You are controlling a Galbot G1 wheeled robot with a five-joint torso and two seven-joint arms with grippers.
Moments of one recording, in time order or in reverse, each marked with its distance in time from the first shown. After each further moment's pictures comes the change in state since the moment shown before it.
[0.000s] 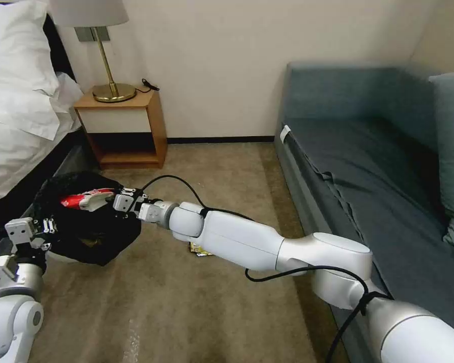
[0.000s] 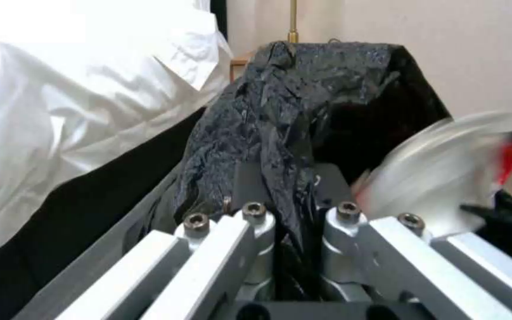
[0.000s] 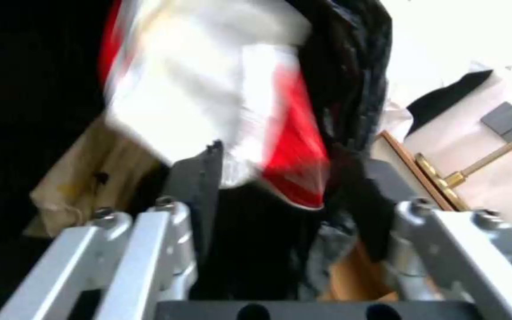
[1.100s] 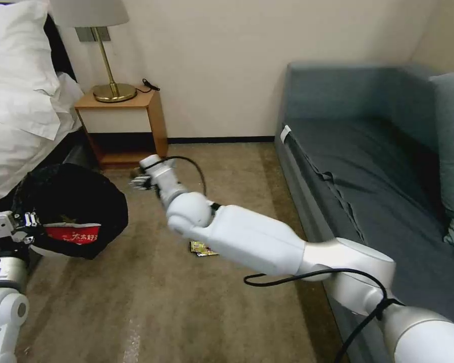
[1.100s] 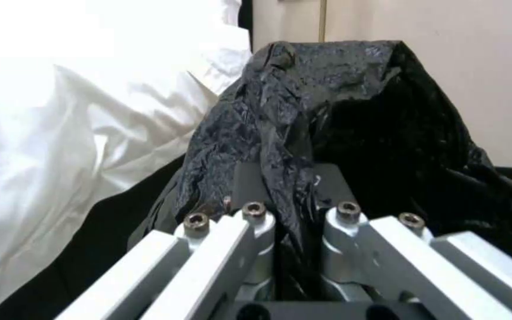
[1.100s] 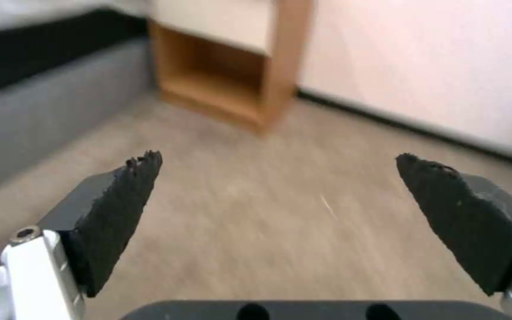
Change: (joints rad) left arm -0.042 0.053 -0.057 0.059 -0.050 0.001 -0.002; right arm -0.104 -0.218 0.252 0.365 0.715 -0.441 0.630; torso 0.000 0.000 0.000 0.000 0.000
